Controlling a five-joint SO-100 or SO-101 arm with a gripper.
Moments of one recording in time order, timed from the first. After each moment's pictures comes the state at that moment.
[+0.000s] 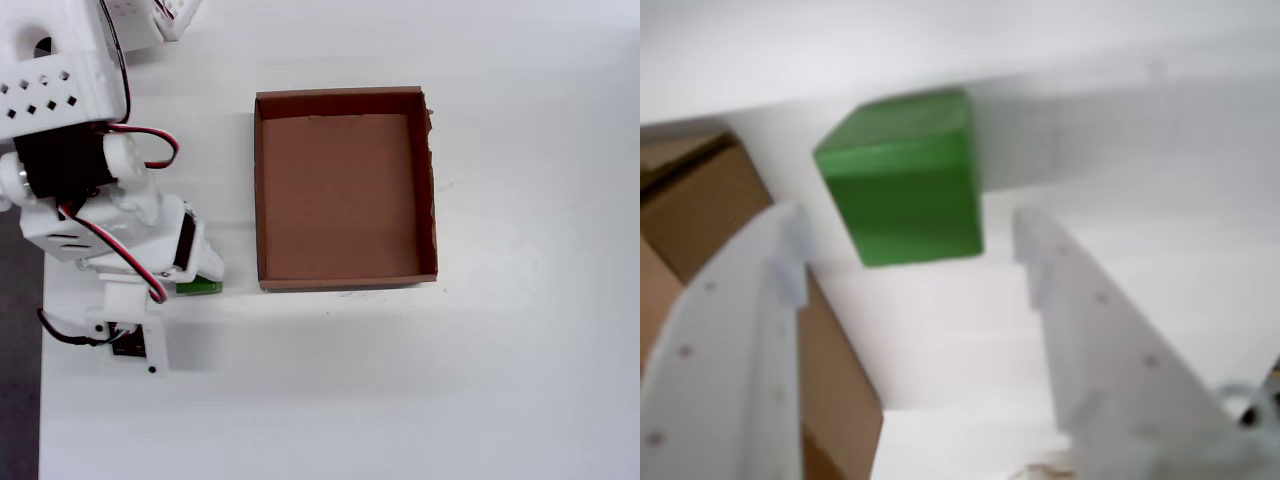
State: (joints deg) arm -4.4 85.3 102.0 46.1 -66.7
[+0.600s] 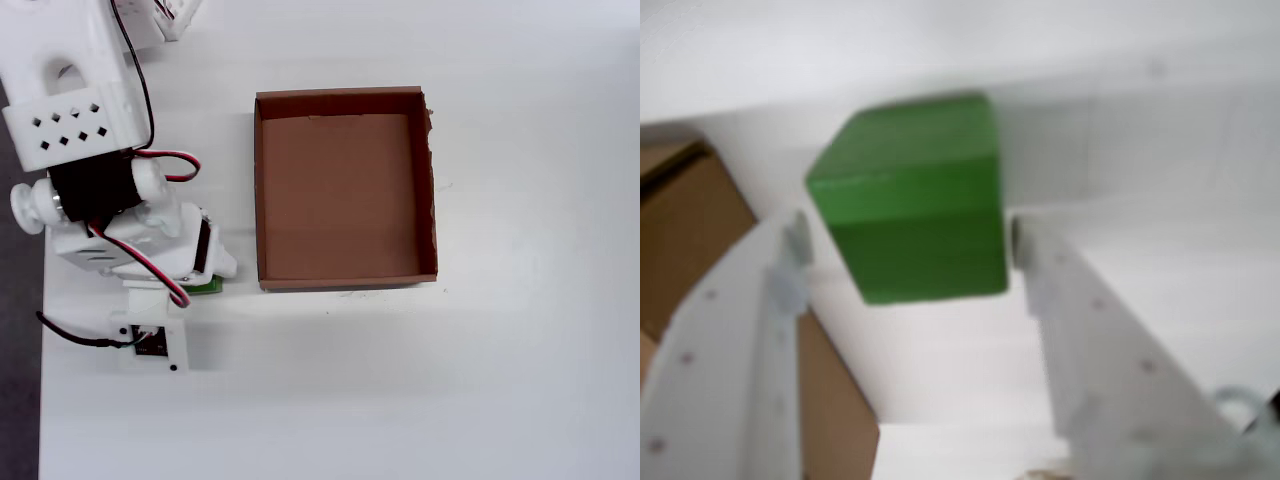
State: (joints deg) arm -5.5 80.5 100.5 46.1 -66.7
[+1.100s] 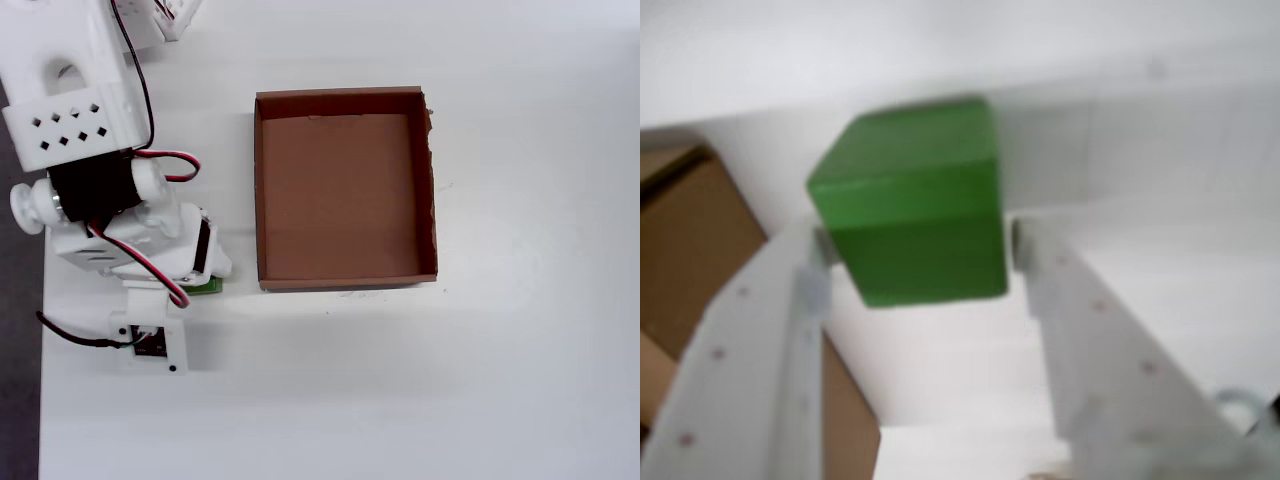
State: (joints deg) arm -5.5 80.5 100.5 46.1 -66.7
